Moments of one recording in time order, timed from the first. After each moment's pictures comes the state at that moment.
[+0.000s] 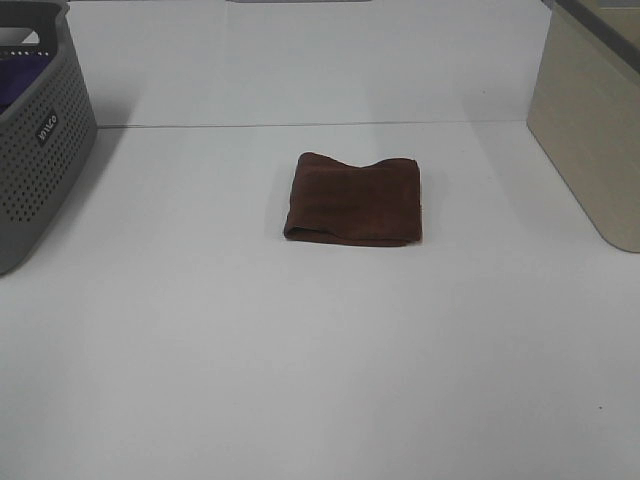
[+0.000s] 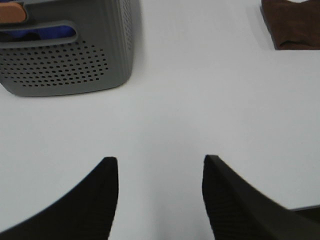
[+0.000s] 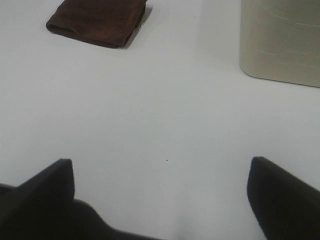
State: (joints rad) left arm 0.00 0.07 -0.50 -0.07 1.05 0.06; right arm 0.04 0.08 -0.51 0.10 1.07 -0.17
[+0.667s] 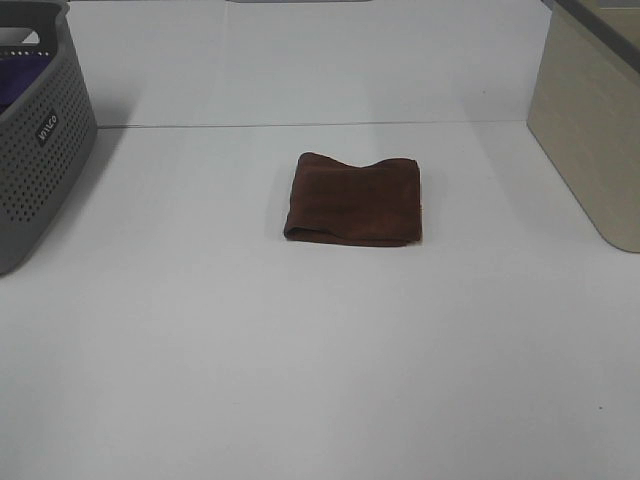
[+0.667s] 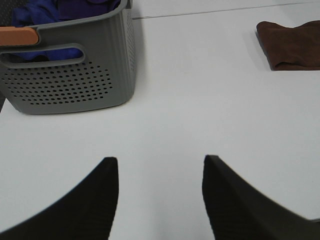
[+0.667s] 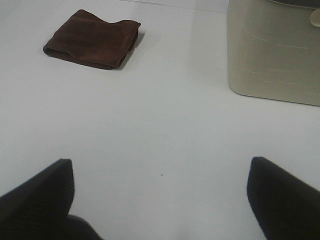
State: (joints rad) left arm 0.00 0.00 -0.50 -0.07 1.05 0.06; right arm 0.02 0.00 -0.51 0.10 1.07 -0.17
